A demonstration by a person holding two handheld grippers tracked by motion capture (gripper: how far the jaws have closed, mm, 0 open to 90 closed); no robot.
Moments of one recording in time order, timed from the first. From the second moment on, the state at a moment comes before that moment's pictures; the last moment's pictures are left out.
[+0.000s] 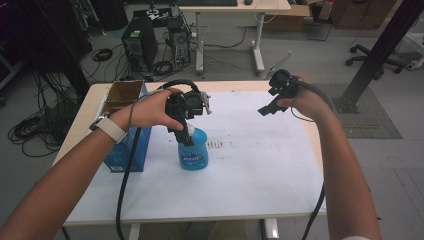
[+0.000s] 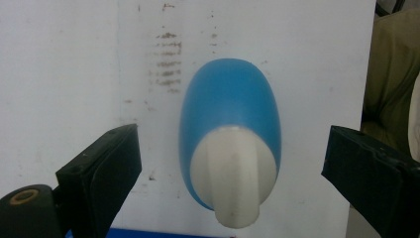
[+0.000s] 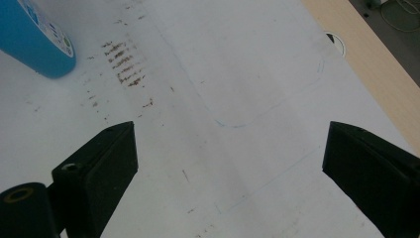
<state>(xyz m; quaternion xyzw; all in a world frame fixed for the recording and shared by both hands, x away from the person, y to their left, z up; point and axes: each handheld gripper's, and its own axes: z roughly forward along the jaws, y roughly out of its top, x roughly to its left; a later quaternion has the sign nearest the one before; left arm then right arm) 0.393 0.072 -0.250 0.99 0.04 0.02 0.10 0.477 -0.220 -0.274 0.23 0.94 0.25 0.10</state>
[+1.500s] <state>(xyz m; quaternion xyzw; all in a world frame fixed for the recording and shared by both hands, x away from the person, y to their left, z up) 0.398 0.066 -0.286 1.00 0.04 0.01 0.09 0.477 -0.219 -0.275 0.23 0.94 0.25 0.09</state>
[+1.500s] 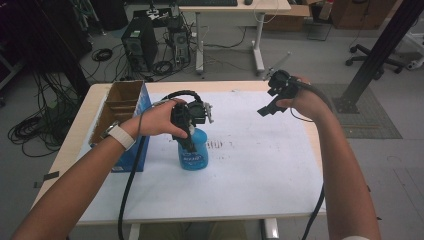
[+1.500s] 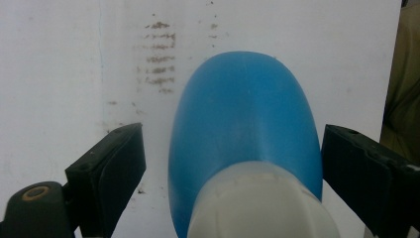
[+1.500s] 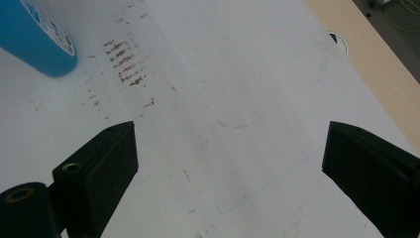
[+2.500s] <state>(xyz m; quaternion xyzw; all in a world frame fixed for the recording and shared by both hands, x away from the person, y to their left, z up) 0.398 0.066 -0.286 1.00 0.03 0.00 0.09 0.475 -0.223 -0.273 0.23 0.94 0.25 0.10</state>
